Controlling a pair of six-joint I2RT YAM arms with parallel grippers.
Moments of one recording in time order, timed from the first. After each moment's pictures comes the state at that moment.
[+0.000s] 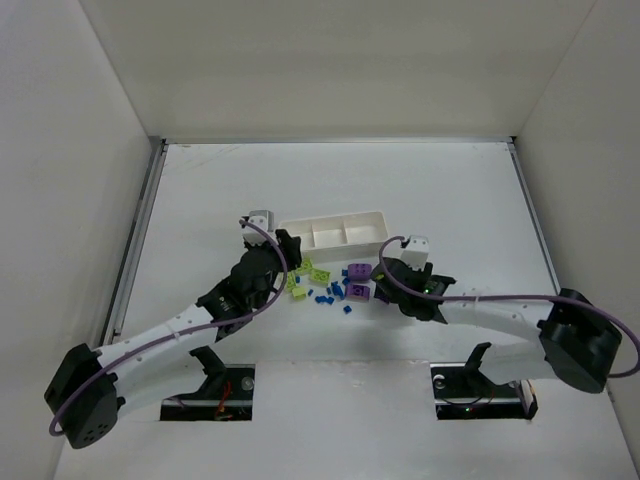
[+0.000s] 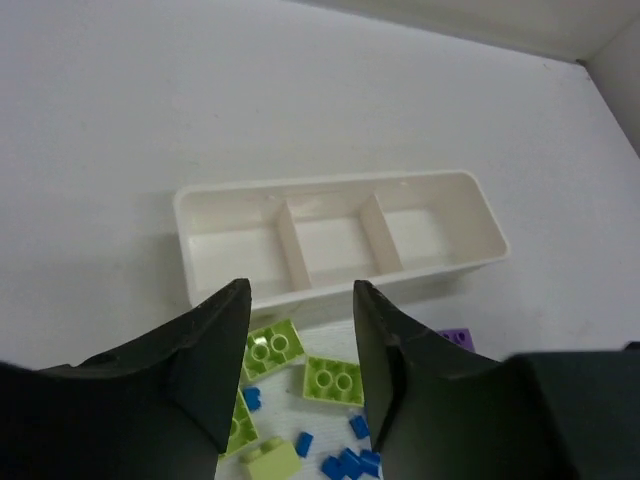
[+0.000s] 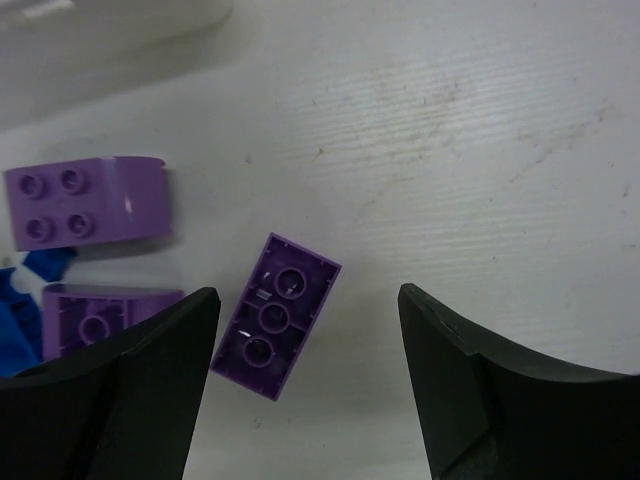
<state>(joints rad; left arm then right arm) -0.82 0.92 0.47 0.24 -0.56 -0.46 0.91 1.27 0.61 -0.35 0.66 0.88</state>
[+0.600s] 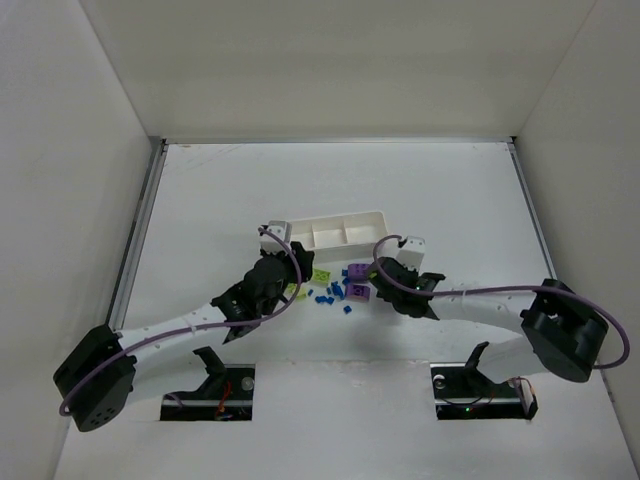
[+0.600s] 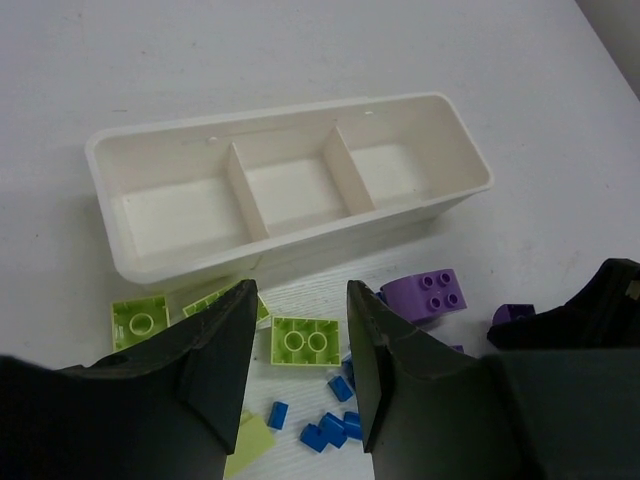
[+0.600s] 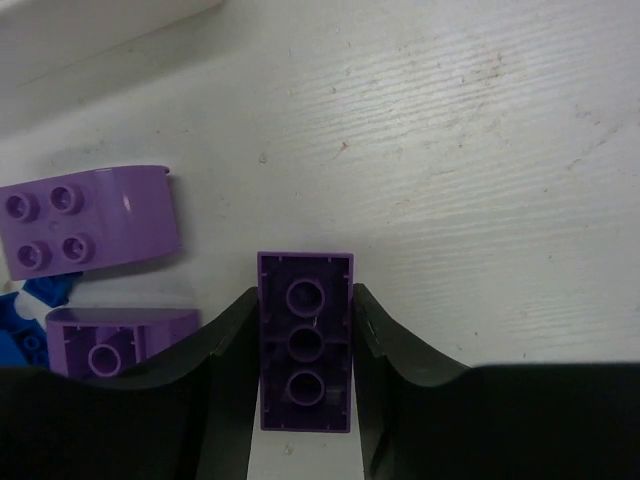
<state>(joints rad) -0.88 1.03 0.41 0.35 -0.47 -0.47 0.91 1.40 0.63 -0.29 0.64 0.97</state>
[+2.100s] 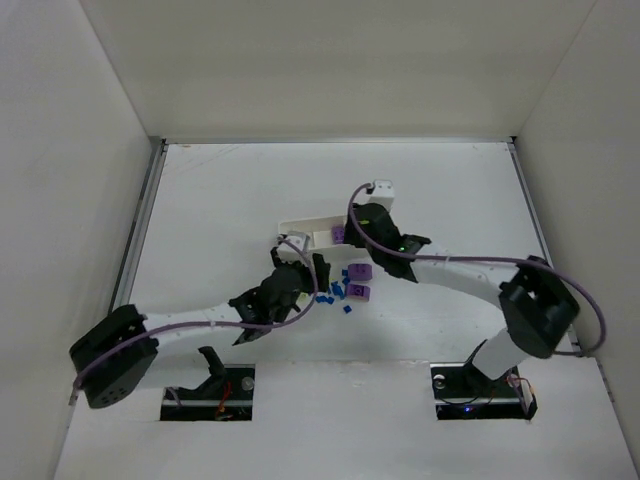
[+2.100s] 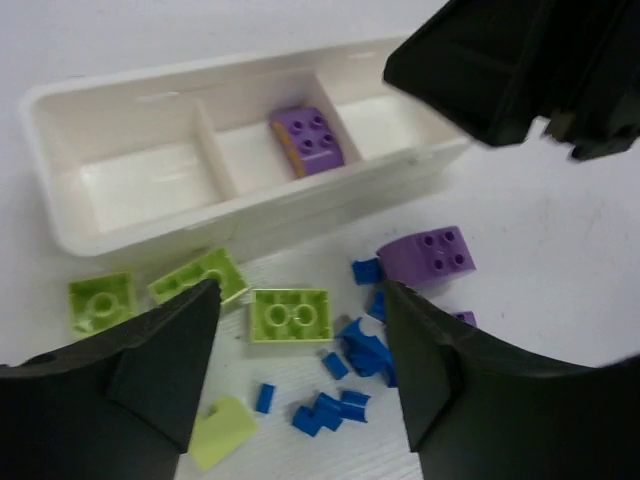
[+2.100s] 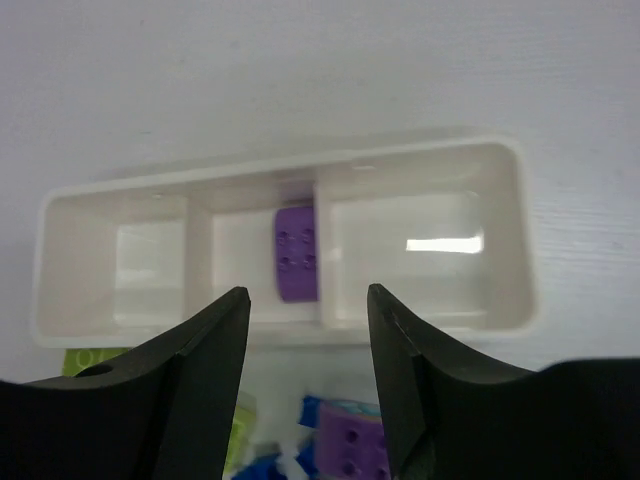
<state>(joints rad) -0.94 1.12 0.35 0.47 -0.52 -0.45 0.81 1.64 1.04 0.03 0.51 0.55</state>
